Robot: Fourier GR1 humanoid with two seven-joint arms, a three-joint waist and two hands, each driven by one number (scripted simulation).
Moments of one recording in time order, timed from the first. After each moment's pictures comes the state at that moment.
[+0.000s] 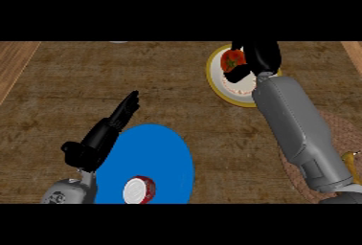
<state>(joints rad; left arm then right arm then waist) -0.13 0.10 -0.15 -1.61 0.00 -0.18 0.09 -0.95 -0.18 0.05 -0.73 1.03 -0.24 0.21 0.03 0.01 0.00</state>
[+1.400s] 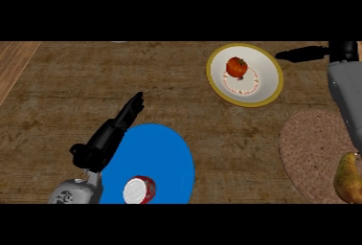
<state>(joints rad) -0.13 0.07 -0.16 -1.59 -0.03 -0.17 0.06 -1.07 -0.43 -0.48 -0.33 0.54 -0.21 -0.22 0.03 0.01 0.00</state>
